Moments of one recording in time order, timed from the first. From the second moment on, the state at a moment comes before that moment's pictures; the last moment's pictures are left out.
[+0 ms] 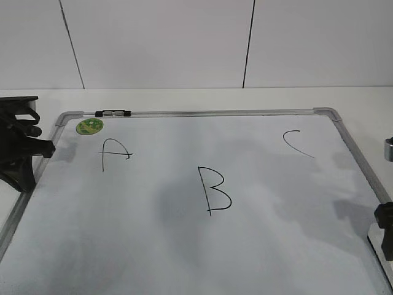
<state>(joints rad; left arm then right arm) -0.08 1.95 -1.23 -0.10 0.90 -0.01 0.12 1.43 -0.75 -0.04 0.95 0.20</state>
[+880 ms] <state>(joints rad) -0.08 1.95 -1.23 -0.10 0.90 -0.01 0.12 1.47 -0.75 -0.03 0.95 0.20</state>
